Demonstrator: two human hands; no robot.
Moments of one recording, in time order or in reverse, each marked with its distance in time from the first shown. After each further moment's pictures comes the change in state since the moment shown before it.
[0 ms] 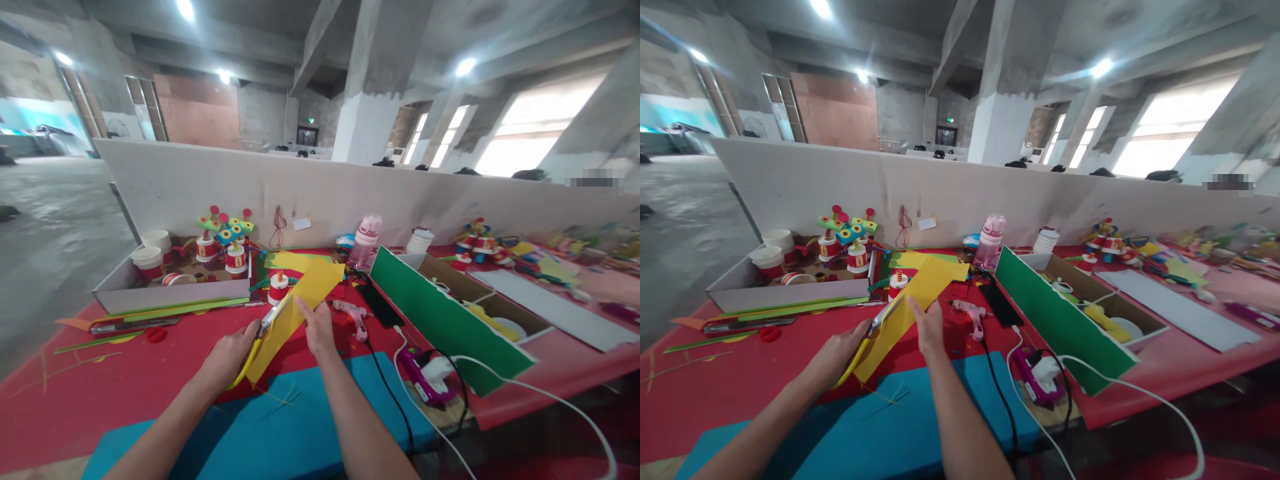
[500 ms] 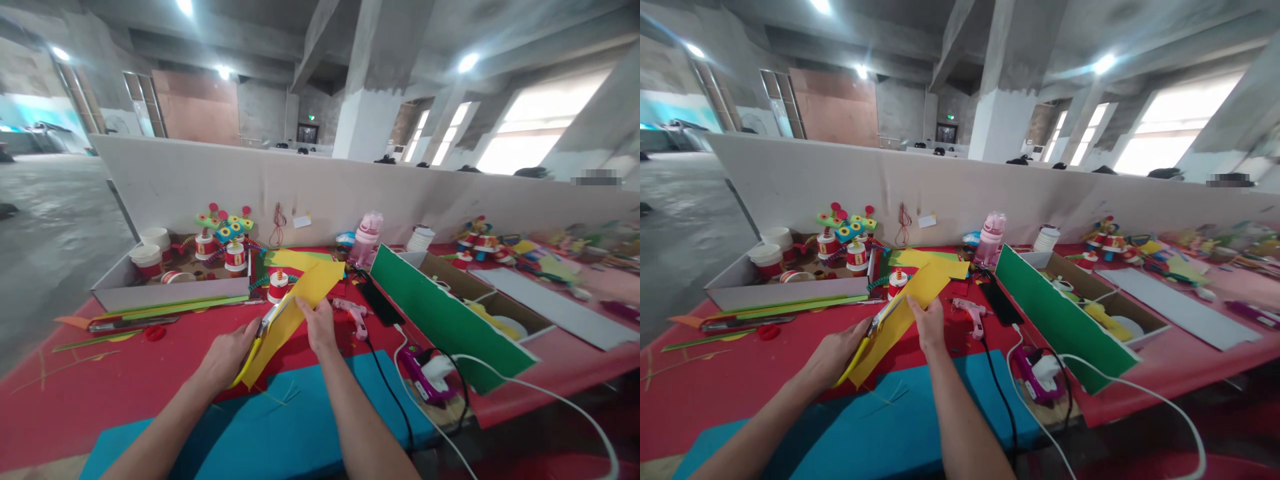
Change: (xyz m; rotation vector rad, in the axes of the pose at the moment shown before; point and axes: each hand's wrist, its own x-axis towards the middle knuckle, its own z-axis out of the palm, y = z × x) left_hand 0.001 0.004 -0.005 0.078 -0.021 -0.015; right_hand 0.003 -0.001 -0.004 -0.066 0.002 0.006
